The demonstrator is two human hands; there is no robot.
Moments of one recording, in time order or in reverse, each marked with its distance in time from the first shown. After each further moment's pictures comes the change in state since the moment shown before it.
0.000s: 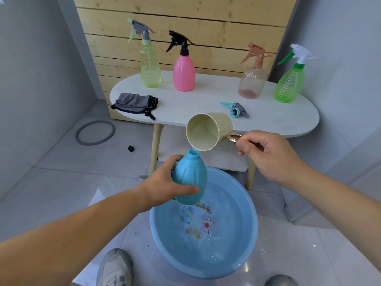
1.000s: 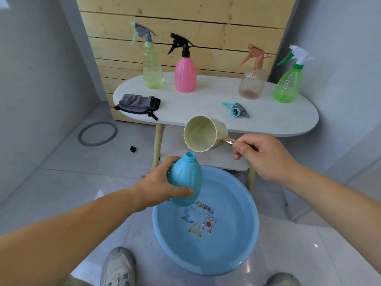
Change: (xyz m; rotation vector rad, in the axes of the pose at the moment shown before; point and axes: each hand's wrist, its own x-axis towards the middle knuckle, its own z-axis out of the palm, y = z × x) left_hand -0.015 -0.001 -0.014 0.062 -0.007 -0.020; right_hand -0.003 -0.002 0.008 0.040 -0.049 0.107
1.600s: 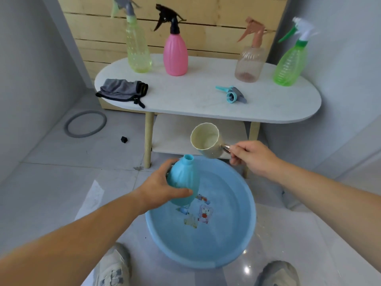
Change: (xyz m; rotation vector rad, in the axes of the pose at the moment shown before) left_hand 0.034 -0.041 0.028 -0.031 0.007 -0.042; right_hand 0.027 0.097 0.030 0.155 -0.129 0.340
